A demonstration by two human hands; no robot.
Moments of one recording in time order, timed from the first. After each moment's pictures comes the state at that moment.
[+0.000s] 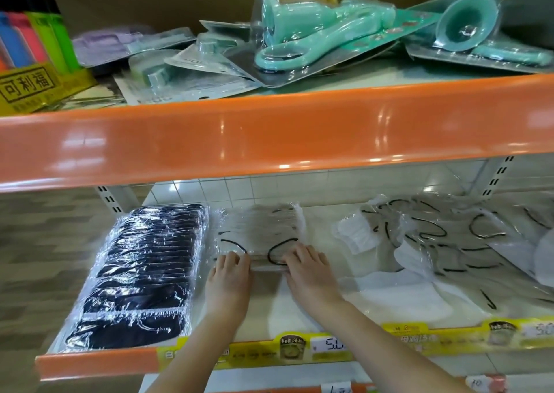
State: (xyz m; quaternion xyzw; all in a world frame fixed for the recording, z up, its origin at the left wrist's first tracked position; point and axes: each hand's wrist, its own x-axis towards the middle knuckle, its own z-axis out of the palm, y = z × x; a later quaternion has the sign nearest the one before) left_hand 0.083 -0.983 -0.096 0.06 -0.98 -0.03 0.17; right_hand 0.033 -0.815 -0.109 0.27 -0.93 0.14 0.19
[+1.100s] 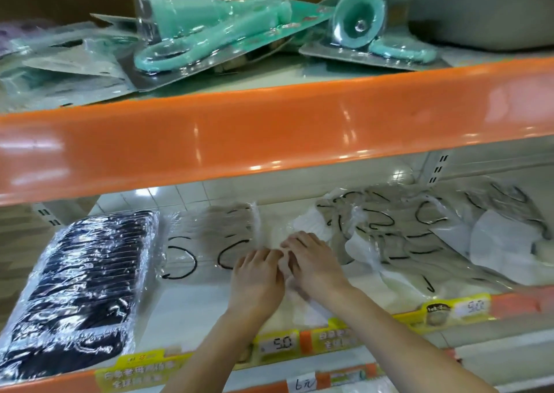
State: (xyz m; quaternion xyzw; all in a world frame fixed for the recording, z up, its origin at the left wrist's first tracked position) left_hand 0.065 -0.859 -0.069 -0.06 -0.98 -0.14 0.15; right_hand 0.020 -0.723 -0.071 0.25 -0.94 0.21 0.08
